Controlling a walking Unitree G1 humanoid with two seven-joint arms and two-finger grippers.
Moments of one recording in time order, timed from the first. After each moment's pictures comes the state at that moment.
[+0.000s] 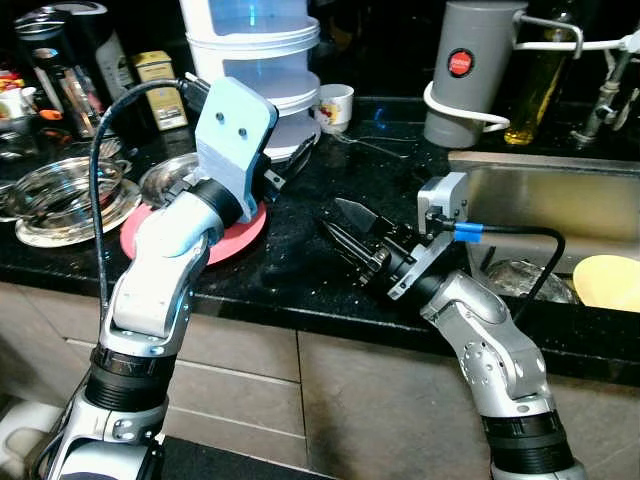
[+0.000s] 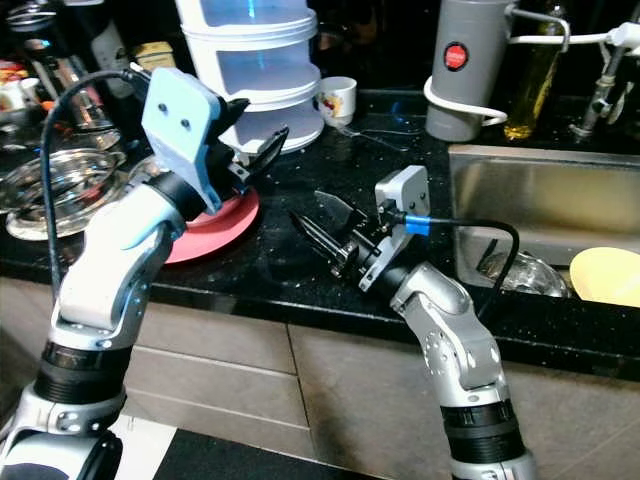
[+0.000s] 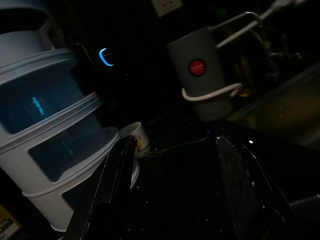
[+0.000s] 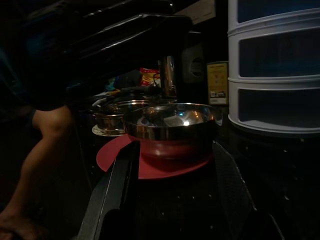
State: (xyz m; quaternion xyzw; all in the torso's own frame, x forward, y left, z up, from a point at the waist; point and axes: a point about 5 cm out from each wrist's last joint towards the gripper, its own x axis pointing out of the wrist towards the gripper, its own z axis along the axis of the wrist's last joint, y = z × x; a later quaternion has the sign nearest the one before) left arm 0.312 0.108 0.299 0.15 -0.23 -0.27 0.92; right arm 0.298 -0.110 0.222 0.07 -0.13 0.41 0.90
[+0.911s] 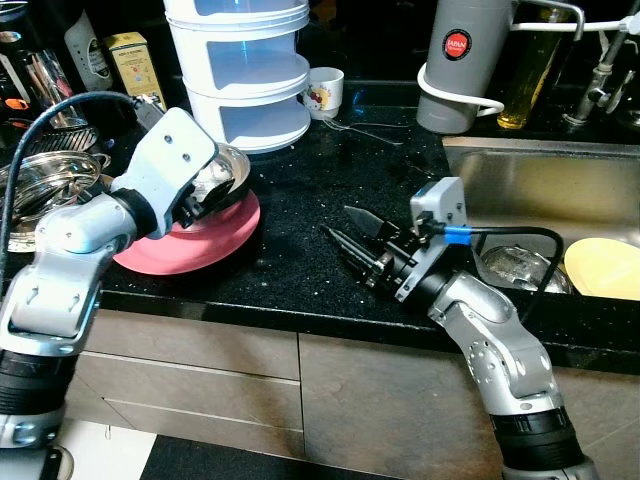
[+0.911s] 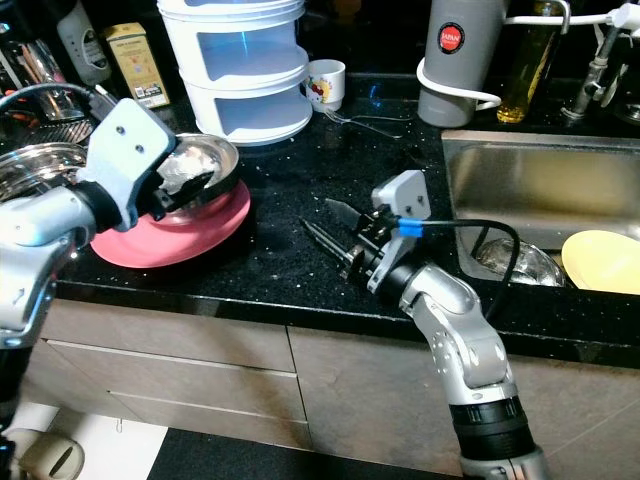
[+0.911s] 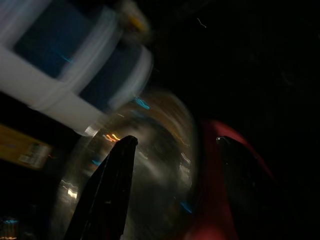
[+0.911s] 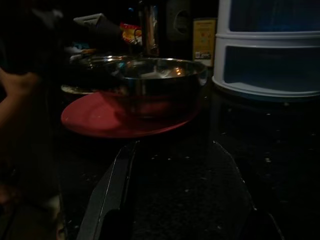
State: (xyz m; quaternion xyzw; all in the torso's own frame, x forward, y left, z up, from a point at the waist) left arm 0.314 0.192 0.267 0.34 -0.03 -0.28 0.90; right arm 0.301 -0.111 0.210 0.00 -0.09 0.42 0.90
